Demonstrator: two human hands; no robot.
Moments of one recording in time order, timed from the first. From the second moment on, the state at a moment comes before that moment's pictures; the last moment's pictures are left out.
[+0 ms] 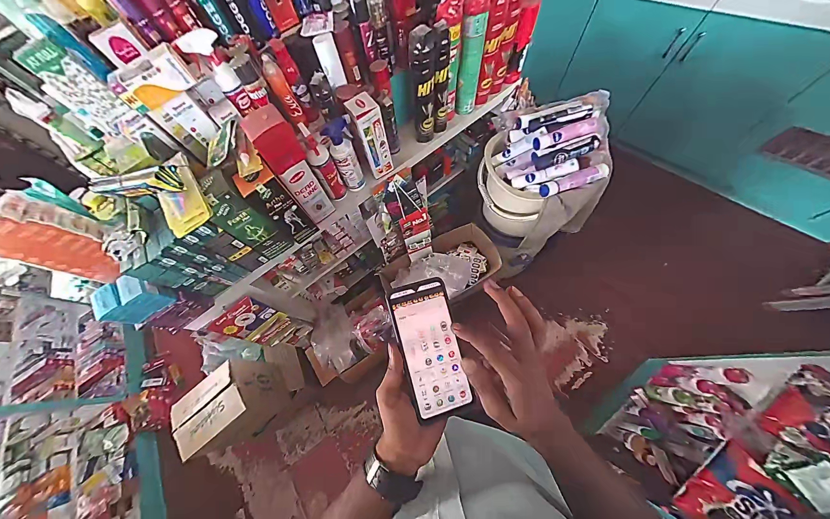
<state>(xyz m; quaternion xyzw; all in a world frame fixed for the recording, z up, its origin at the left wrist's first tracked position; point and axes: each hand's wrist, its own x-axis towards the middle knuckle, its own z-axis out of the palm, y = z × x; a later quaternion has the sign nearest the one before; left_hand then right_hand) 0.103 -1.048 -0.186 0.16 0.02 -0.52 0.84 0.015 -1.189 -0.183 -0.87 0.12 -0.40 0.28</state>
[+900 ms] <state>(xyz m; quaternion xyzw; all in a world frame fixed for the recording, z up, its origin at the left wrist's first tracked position) 0.200 -0.964 -0.163 0.16 0.03 -0.41 0.90 0.105 -1.103 -0.181 -0.85 0.00 -0.43 0.31</state>
